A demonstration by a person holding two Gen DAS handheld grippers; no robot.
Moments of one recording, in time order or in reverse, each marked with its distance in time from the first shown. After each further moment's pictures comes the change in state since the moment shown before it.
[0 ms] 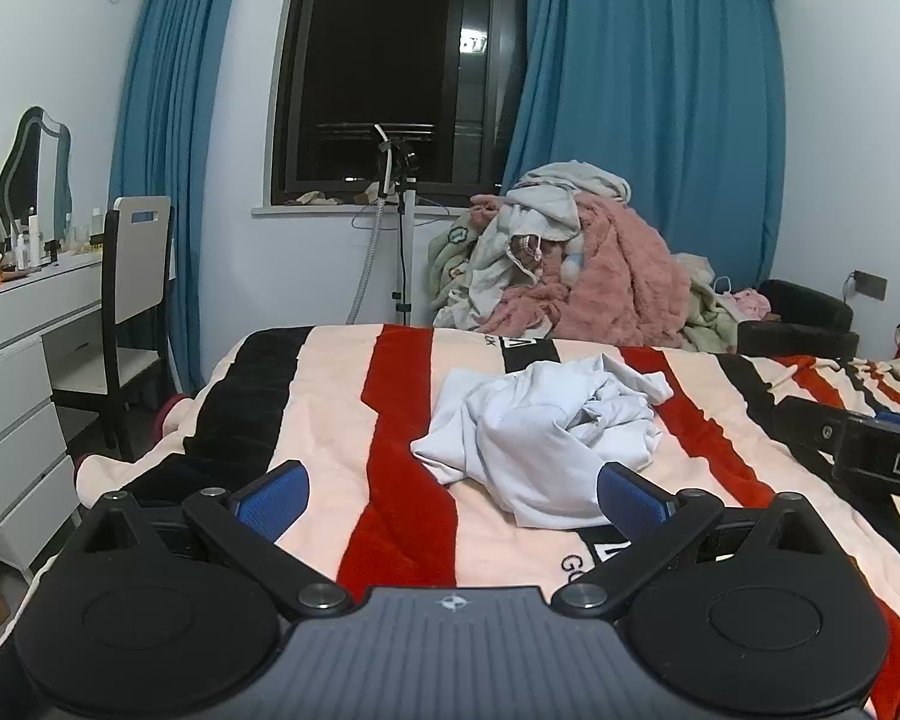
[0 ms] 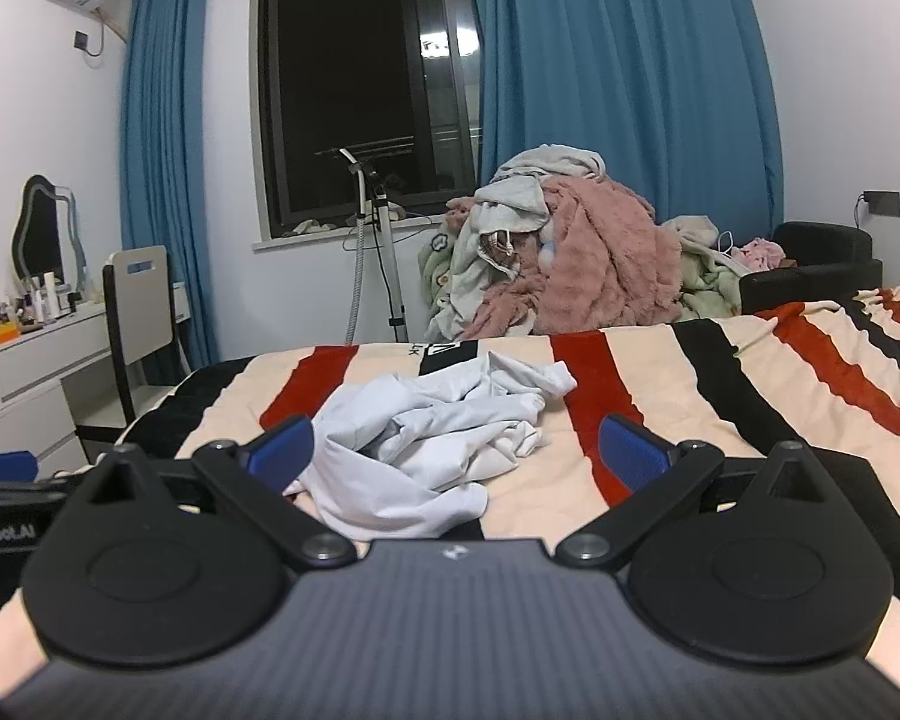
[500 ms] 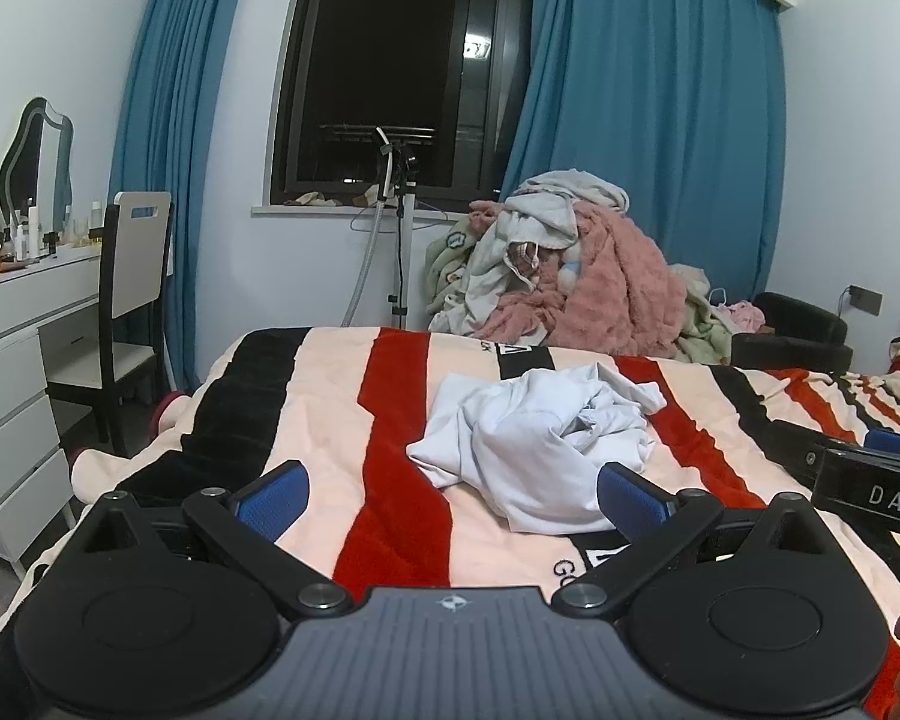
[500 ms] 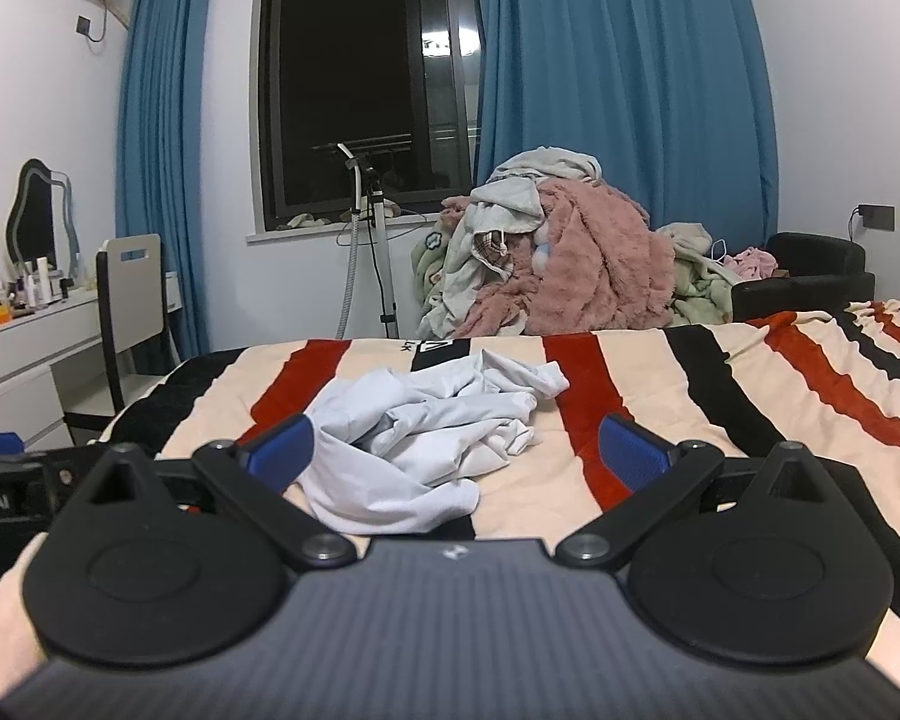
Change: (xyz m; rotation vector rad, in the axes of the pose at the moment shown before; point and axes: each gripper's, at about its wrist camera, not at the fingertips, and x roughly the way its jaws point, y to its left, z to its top) left arm -0.003 0.004 0.000 -0.026 0.002 -0.006; right arm -0.002 0.007 -0.004 -0.048 -0.012 -0.025
